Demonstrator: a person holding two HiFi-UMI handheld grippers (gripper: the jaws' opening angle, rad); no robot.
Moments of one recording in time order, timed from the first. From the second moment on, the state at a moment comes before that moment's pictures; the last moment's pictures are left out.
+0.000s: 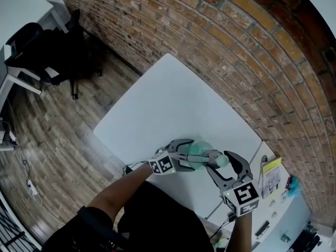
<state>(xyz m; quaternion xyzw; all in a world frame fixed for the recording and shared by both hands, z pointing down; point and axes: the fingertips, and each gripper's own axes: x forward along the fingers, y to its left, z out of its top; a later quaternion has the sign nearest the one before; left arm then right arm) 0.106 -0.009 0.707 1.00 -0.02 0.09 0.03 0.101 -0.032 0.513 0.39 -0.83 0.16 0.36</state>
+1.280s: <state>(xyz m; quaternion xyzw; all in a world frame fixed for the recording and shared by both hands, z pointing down) 0.105 -0.010 0.712 1.00 -0.02 0.09 0.04 0.091 -0.027 0.524 0.21 -0.87 0.11 0.43</state>
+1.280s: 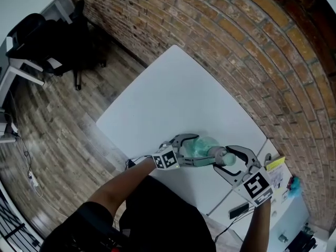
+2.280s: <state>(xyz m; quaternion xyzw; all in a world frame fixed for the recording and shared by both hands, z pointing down) 0.106 -0.009 0.713 1.00 -0.01 0.09 0.04 0.091 -0.020 0.526 0.10 -0.89 0.06 0.45</state>
